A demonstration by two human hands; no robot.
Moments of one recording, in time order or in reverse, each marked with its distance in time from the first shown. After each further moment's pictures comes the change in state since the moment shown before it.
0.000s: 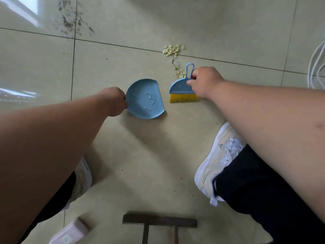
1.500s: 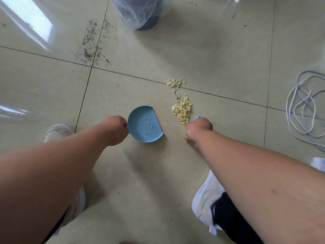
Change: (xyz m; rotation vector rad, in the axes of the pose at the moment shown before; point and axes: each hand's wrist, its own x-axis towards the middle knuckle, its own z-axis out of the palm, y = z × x) left_hand -0.023 -0.031 0.018 -0.147 0.101 0.046; right_hand -0.037 -0.028 0.056 0.565 0.045 0.651
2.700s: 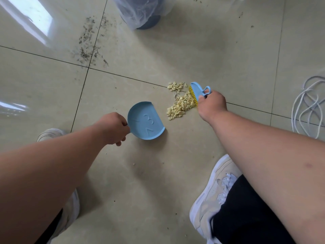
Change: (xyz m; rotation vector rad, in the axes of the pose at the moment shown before) left_hand 0.023 0.010 -0.013 -0.211 -0.070 -0.100; right_hand 0.057 -0.057 -0.056 -0.100 0.255 -0.506
